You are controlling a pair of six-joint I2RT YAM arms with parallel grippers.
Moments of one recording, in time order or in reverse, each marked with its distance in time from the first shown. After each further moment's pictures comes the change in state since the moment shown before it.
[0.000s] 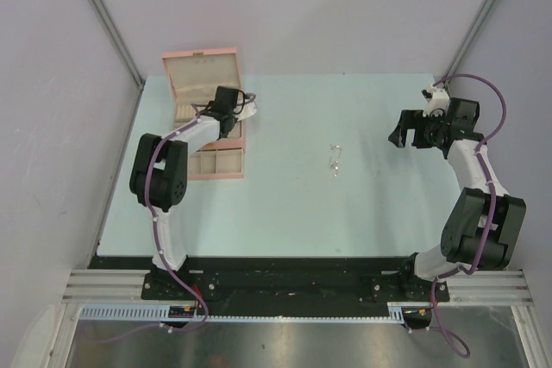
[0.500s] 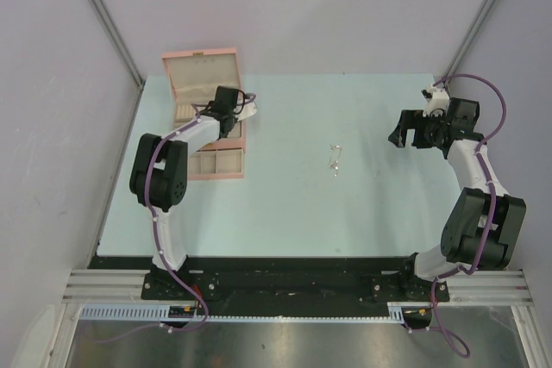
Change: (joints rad) left arm 0.000 0.000 0.000 0.000 0.000 0.000; right arm 0.000 0.000 0.000 0.000 0.000 0.000
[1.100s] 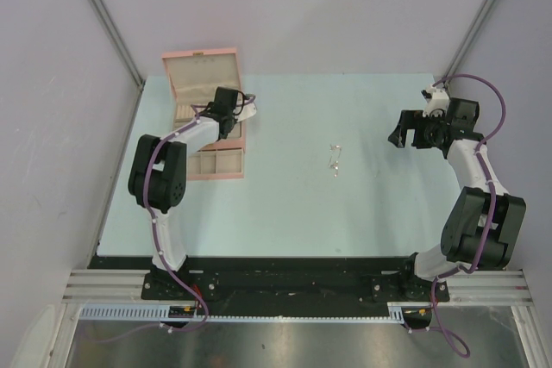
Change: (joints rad) left arm 0.000 -0.017 -0.022 0.008 0.000 0.000; right arm 0.000 0.005 0.000 0.000 0.000 0.000
